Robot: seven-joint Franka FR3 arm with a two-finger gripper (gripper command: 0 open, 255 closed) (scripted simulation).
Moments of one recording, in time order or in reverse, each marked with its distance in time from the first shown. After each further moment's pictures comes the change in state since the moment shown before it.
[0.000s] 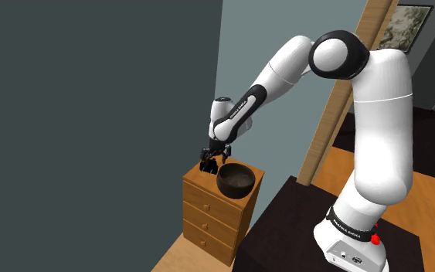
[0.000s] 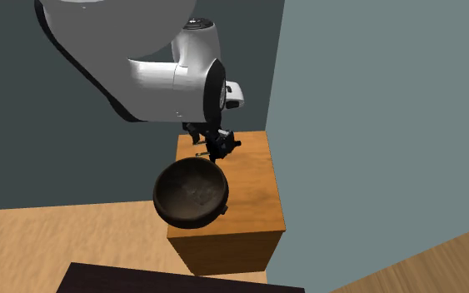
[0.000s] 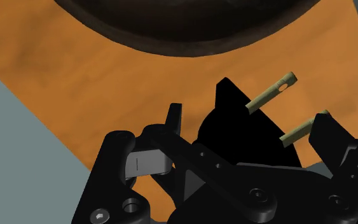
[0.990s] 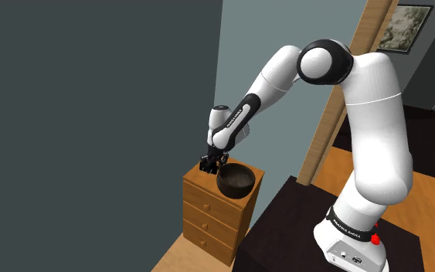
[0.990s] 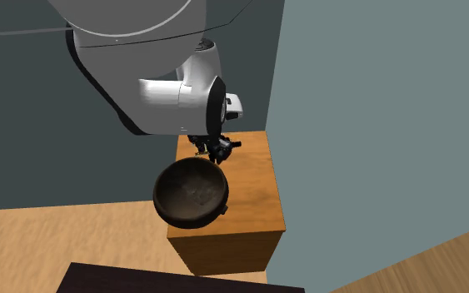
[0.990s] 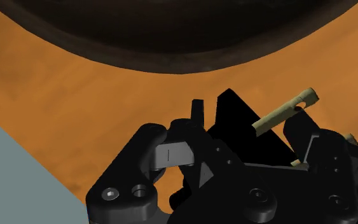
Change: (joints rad) arm 0.012 0.096 -0.011 0.033 -0.012 0.064 0.014
